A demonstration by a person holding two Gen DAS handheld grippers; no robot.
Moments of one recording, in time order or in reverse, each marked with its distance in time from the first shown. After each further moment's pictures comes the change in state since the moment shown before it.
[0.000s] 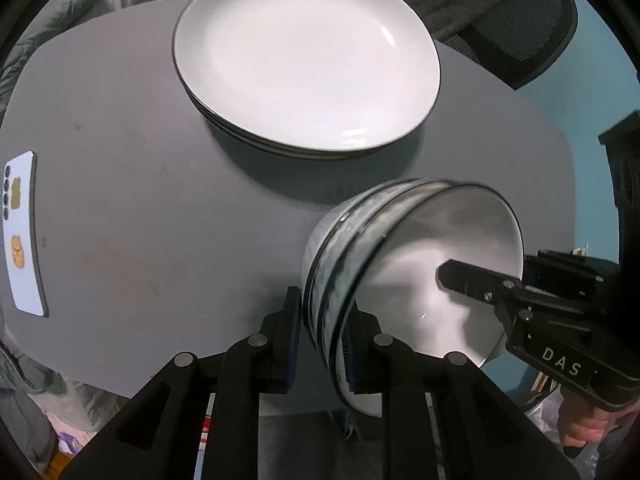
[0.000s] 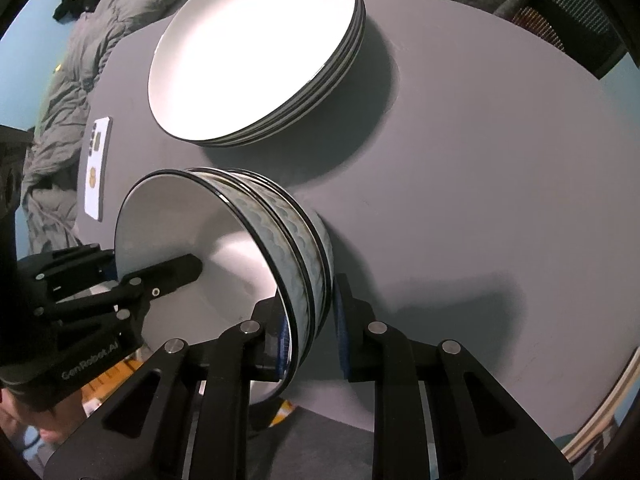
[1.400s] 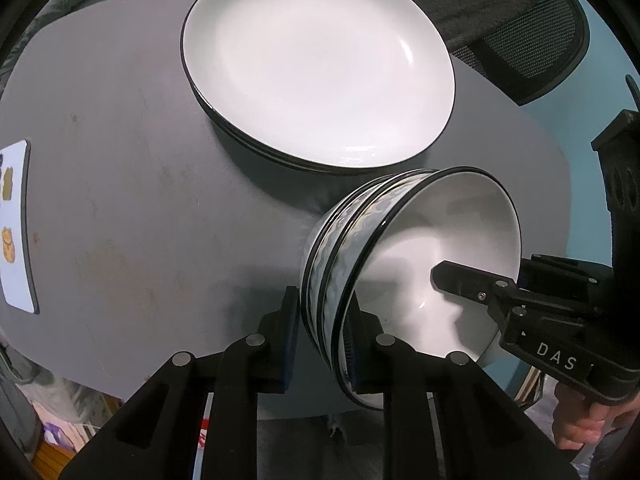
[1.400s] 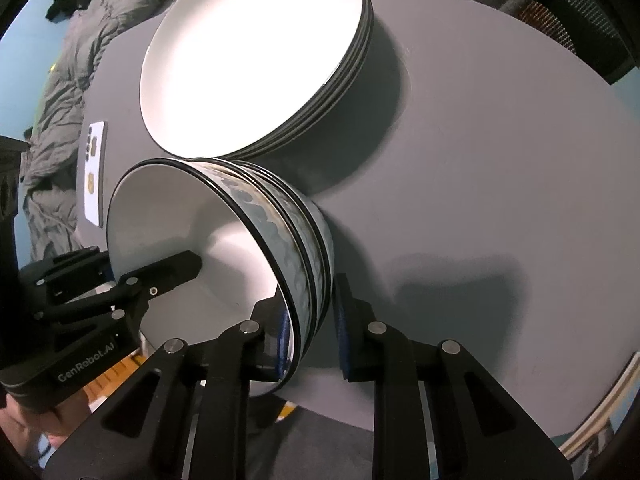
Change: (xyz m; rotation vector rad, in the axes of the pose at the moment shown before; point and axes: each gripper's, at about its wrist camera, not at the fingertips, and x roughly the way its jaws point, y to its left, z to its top) left arm 0.002 0.015 0.006 -0.055 0.018 -0.044; right arm 0.005 -0.003 0.018 0.013 0.061 -0.006
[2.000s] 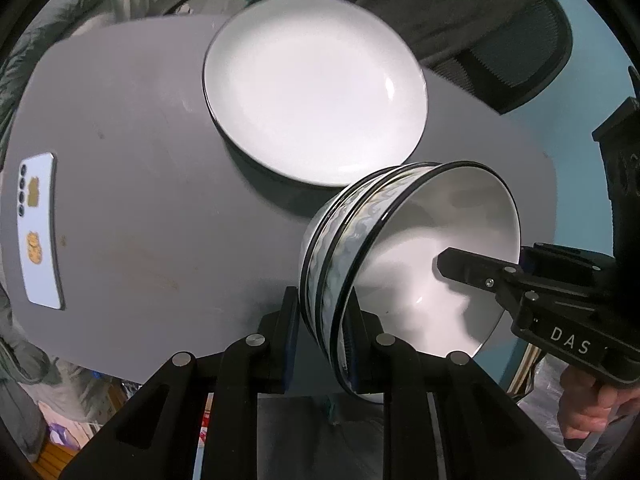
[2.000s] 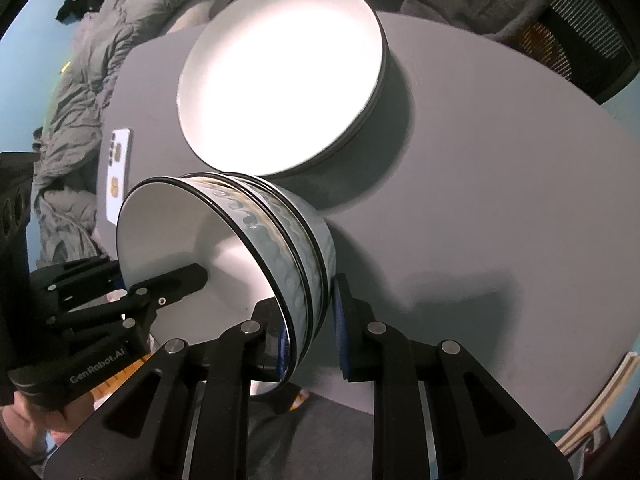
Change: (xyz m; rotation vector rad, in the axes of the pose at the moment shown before) left arm -0.050 0.002 -0.001 0.011 -0.021 -0.005; right arm -0.031 0.023 0.006 -0.017 -0.035 0.024
